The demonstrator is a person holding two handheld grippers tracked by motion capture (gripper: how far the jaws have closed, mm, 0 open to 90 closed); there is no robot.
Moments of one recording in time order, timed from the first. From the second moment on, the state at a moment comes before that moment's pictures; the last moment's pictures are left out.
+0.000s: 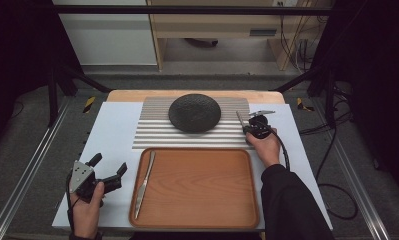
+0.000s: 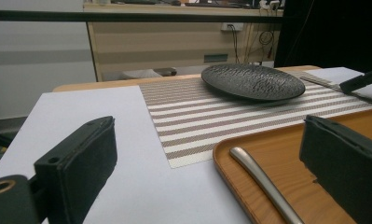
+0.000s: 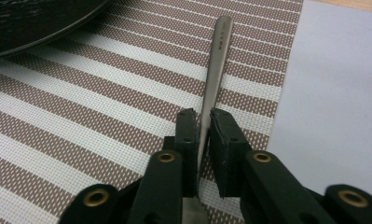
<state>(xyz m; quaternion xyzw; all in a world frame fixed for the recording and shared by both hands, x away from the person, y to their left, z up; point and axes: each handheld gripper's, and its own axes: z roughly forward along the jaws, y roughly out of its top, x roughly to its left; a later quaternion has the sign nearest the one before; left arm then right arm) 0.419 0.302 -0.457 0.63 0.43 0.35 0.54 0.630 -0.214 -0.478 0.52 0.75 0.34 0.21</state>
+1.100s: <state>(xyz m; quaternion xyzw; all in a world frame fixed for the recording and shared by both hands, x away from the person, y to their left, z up) 0.419 0.308 -0.457 0.62 0.44 0.35 0.54 0.622 -0.216 -0.477 0.50 0.75 0.35 0.26</state>
